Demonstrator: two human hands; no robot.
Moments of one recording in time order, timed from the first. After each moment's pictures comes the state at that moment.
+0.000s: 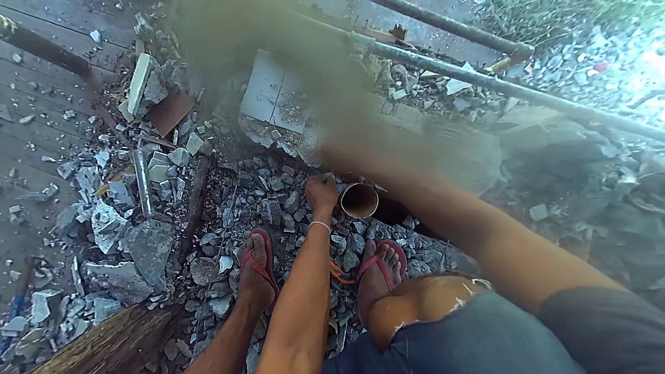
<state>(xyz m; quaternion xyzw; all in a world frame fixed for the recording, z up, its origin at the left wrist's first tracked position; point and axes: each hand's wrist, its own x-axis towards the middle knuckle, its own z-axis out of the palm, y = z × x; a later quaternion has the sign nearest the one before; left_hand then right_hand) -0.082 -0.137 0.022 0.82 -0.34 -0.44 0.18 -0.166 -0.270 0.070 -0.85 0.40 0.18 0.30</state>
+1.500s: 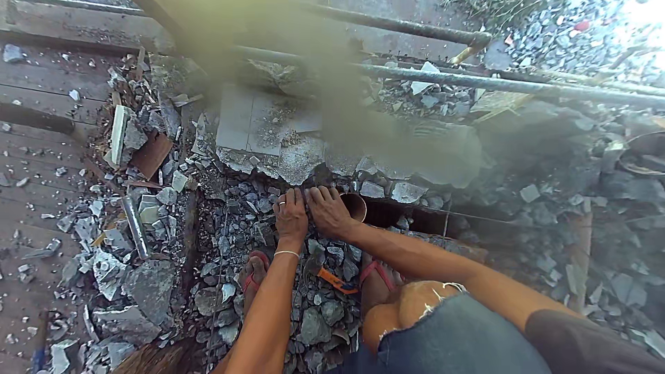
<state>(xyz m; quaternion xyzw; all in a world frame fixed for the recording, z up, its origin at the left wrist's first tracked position) -0.029 -0.114 0.003 0.68 -0.73 -0.08 -0.02 -0.171 -0.127 0.011 -0.84 0.48 0.02 0.24</state>
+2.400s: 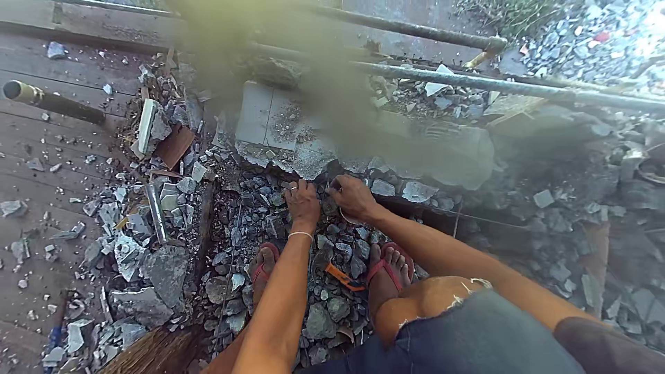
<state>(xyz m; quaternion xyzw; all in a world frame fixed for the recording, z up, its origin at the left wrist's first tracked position) -0.039 -0.140 0.017 0.71 -0.69 -0.14 -0.07 -0.206 -0.163 0.031 -0.67 0.60 -0.05 0.42</state>
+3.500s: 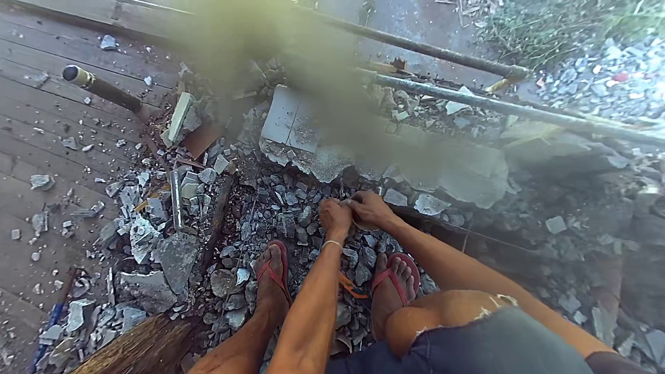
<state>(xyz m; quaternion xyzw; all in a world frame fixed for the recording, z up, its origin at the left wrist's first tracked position) -0.085 -0.123 0.036 0.83 -0.39 -0.39 0.03 -0.218 -0.154 0.021 -0.57 0.59 0.02 0.57</state>
